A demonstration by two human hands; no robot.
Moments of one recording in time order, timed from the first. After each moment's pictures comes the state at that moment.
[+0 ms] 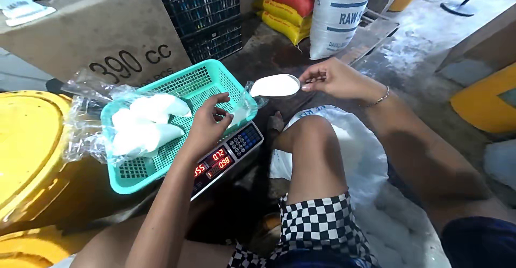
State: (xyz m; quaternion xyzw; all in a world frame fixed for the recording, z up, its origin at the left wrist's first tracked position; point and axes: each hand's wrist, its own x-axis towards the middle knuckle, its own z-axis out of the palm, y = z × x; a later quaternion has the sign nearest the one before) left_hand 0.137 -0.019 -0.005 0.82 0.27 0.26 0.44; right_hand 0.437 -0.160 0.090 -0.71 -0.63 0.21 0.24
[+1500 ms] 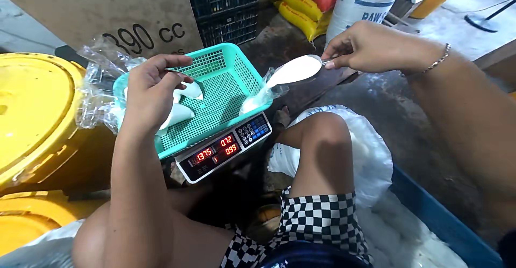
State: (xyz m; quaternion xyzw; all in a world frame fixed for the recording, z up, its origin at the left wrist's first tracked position) left_hand 0.058 0.014 0.047 0.75 0.35 0.39 0.41; right_hand 0.408 -0.128 0.151 -0.74 -0.66 0.15 0.04
